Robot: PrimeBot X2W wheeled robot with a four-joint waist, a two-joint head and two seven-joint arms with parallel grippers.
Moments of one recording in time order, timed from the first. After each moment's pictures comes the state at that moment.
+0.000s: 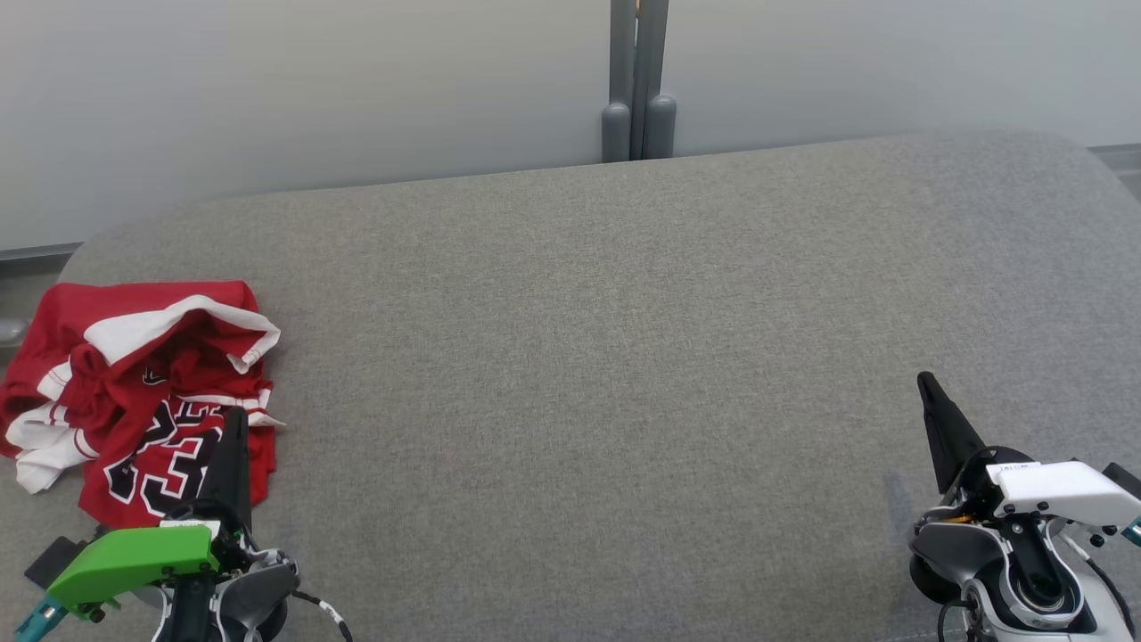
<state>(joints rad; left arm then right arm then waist) -0.11 0.05 0.11 0.26 -1.61 -0.13 0.10 -0.15 -0.05 -0.12 0.28 1.61 0.13 0.13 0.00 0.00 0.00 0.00</state>
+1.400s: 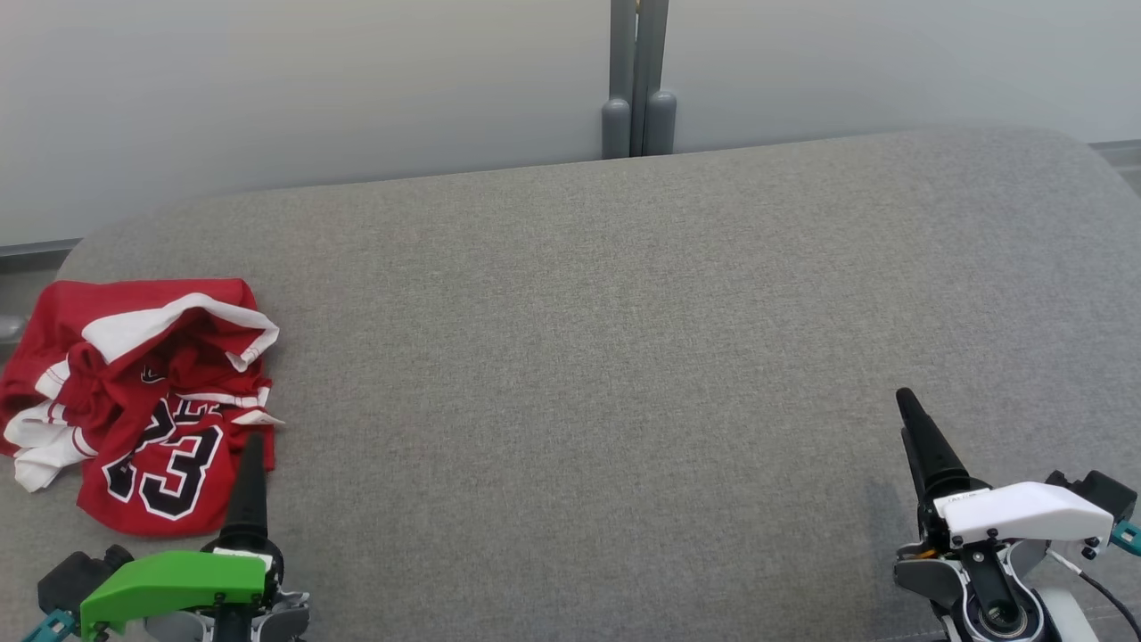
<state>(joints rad) -0.07 0.05 0.09 0.31 -1.31 -0.12 0.03 -0.11 -0.05 -0.06 0.30 1.36 0.13 0.05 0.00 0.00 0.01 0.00</state>
